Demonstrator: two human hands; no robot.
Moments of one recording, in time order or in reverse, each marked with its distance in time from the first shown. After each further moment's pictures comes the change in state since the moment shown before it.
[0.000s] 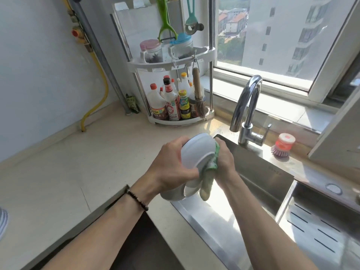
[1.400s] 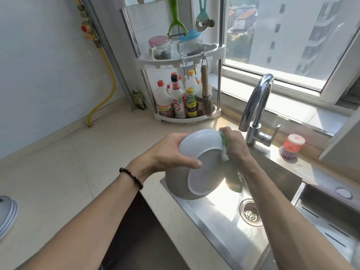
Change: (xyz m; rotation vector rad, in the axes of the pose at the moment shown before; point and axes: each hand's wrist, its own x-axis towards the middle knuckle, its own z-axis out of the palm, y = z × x) left_hand 0.017 -0.006 -0.031 -0.305 -0.270 -0.190; right_hand 0.014 -0.036 -0.004 -0.523 -0.081 -0.286
